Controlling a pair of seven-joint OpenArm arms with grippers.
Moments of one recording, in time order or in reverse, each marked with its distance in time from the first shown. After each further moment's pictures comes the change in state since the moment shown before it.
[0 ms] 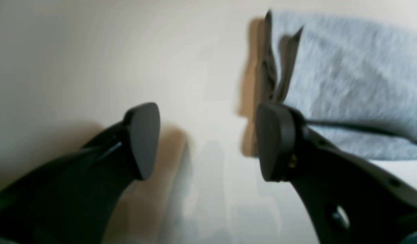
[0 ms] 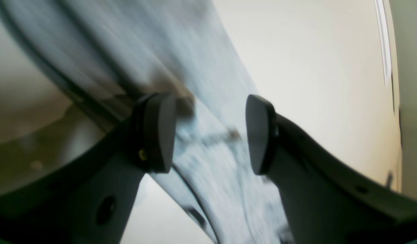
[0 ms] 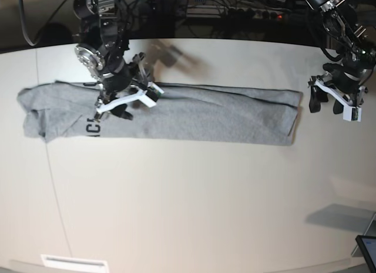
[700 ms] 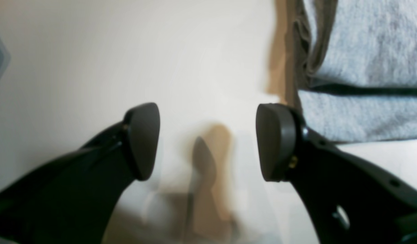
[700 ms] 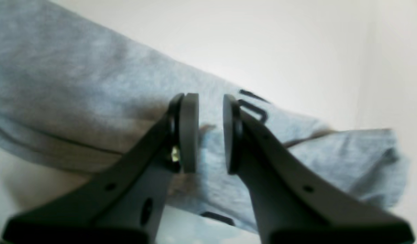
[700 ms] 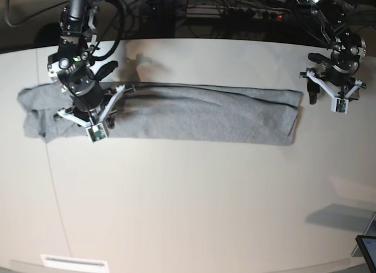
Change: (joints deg) left arm 1.5 5.6 0.6 -0.1 26.3 -0.7 -17.4; right arm 6.8 0.2 14.2 0.2 43.8 -13.8 -23.9
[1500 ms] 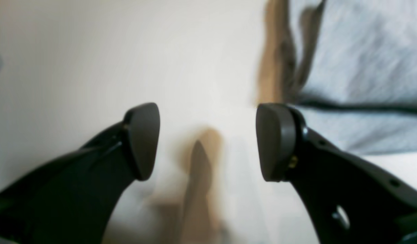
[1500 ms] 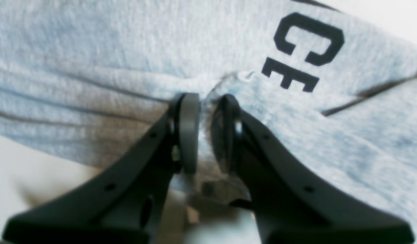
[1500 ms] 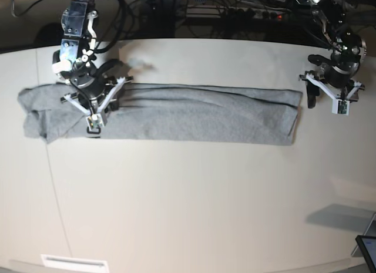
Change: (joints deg) left arm -0.3 -0.2 0.0 -0.3 -5.6 0.0 0.2; right arm -0.5 0.1 3.2 -12.8 4.1 -1.7 2.3
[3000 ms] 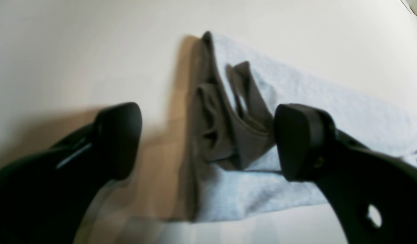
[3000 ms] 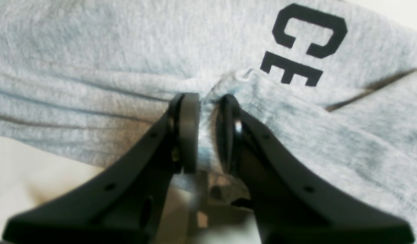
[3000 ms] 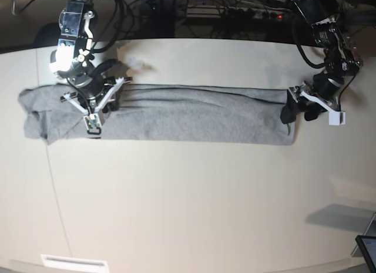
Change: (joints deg) left arm -7.1 -5.9 6.8 -21.2 -39.1 0.0 14.3; right arm -0.2 0.7 0.7 -0.4 2.3 0.0 0.2
